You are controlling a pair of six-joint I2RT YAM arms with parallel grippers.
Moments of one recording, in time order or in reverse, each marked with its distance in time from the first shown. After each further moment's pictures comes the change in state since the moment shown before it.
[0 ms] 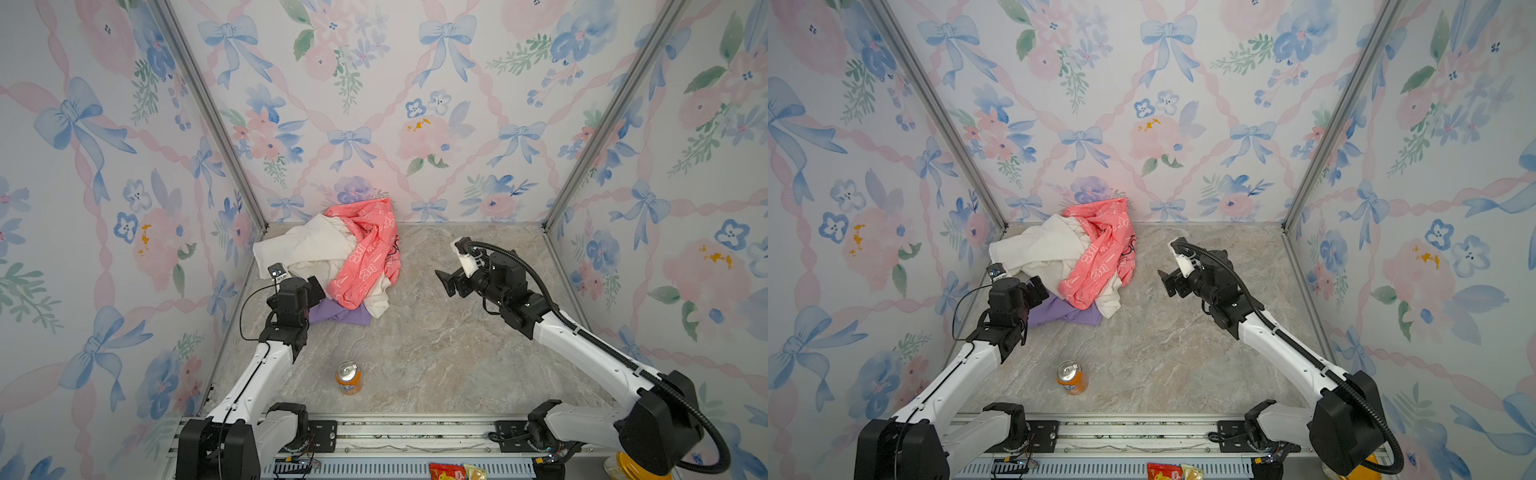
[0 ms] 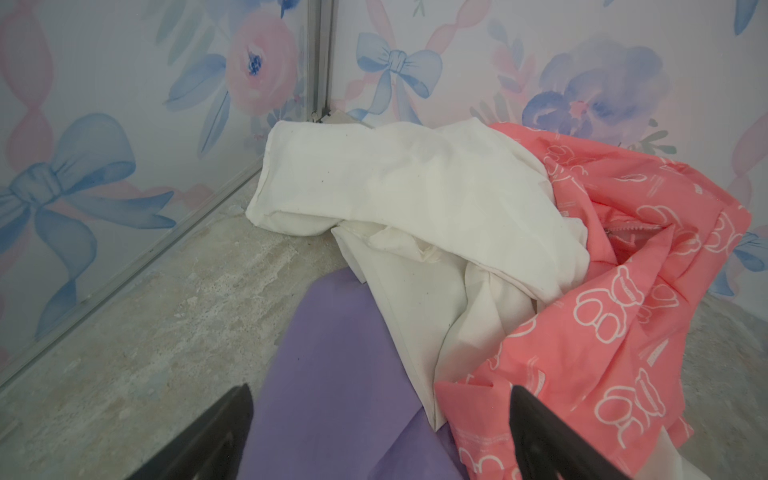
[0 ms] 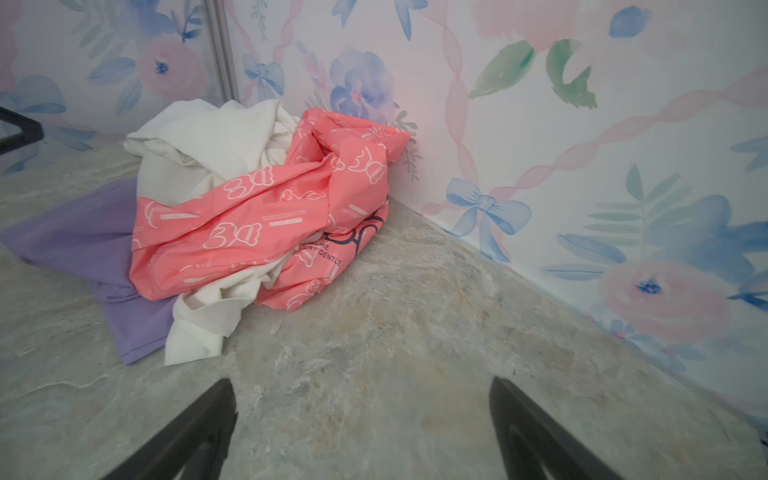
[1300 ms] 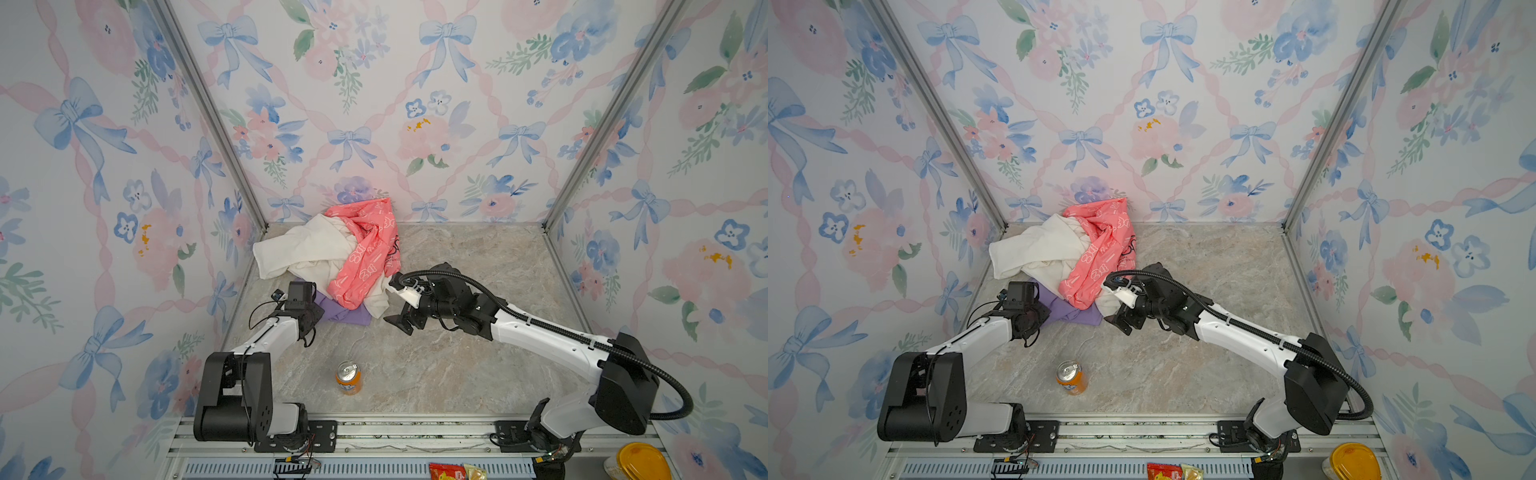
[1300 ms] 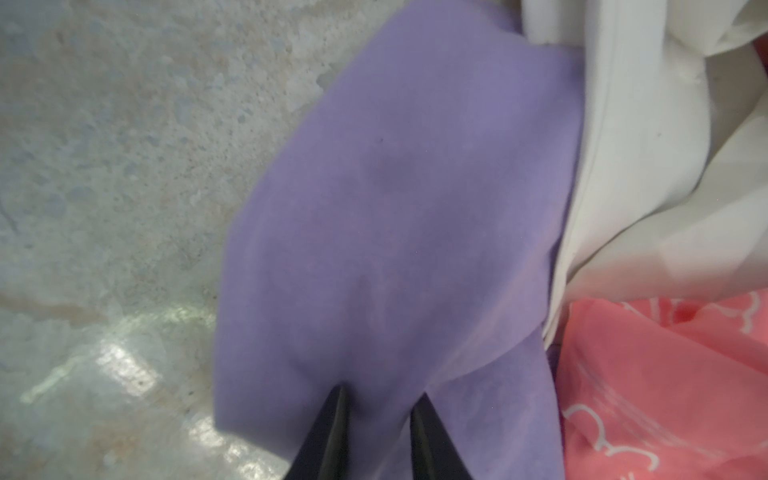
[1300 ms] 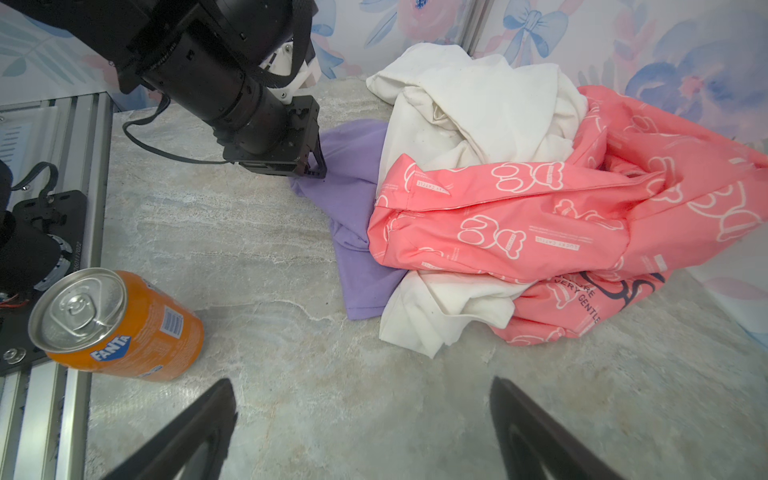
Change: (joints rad) left arm 0.067 0.315 0.052 -0.218 0.215 -0.431; right arm 0.304 0.212 0.145 -0.151 -0.156 -0.069
